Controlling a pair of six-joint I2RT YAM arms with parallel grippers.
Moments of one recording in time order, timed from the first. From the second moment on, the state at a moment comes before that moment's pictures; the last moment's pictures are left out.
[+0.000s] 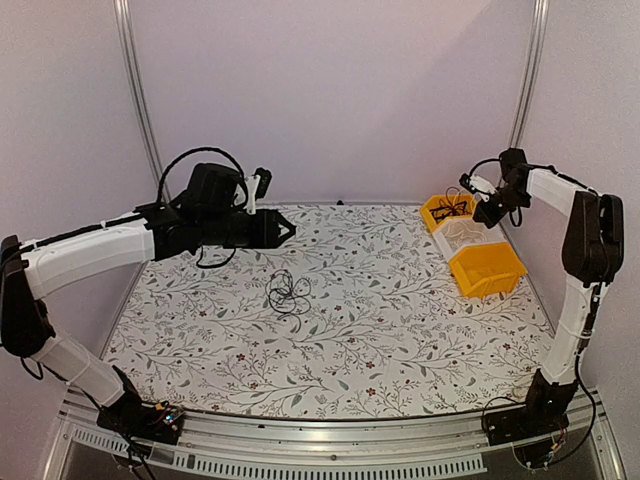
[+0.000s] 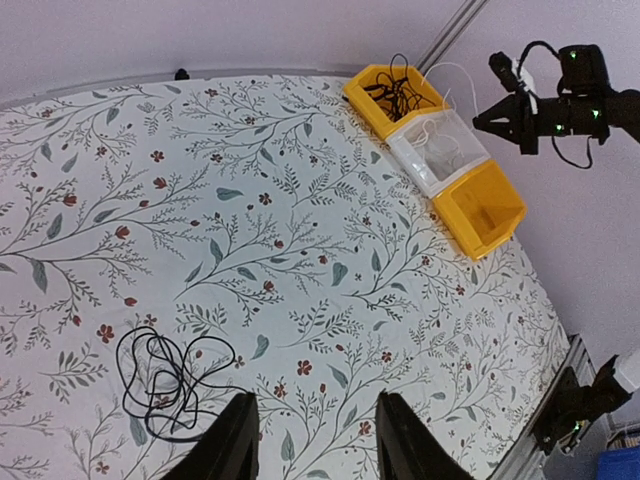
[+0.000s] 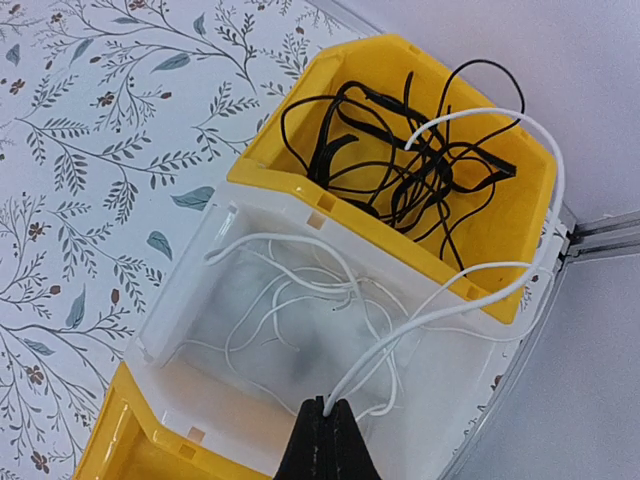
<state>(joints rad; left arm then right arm) -0.72 1.45 1.17 -0.25 0.07 -0.48 -0.04 2.02 1.72 -0.71 -0.22 -0.70</state>
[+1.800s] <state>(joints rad) -0.72 1.49 1.16 -0.24 0.09 -0.48 -0.05 2.18 1.89 -0.99 -0.10 -0.99</state>
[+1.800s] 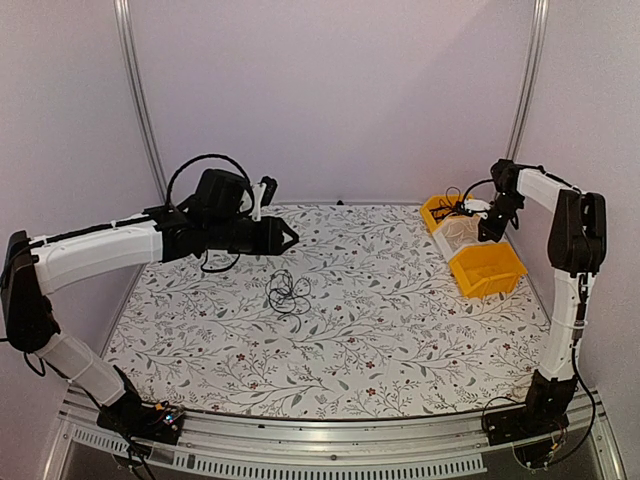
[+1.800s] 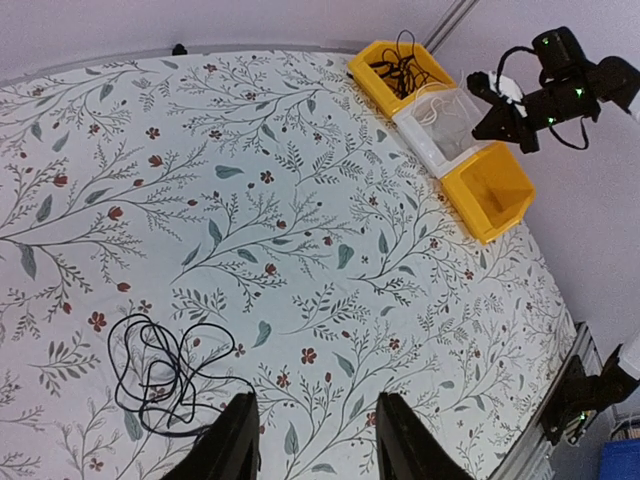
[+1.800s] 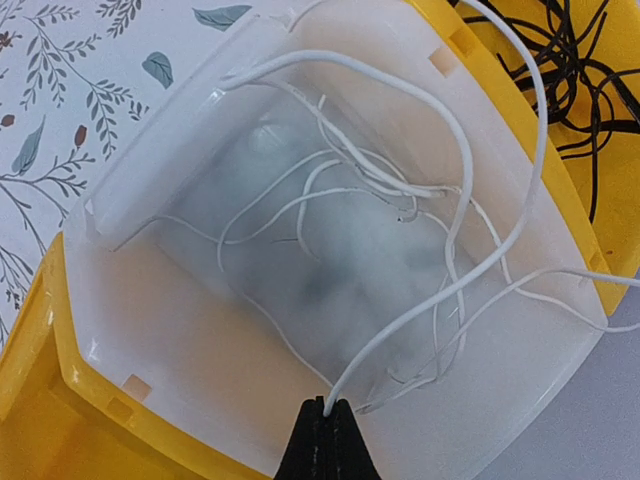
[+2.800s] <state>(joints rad) -0.71 1.50 1.14 -0.25 0.08 -0.47 -0.05 2.03 2.17 -1.05 -0.01 -1.09</state>
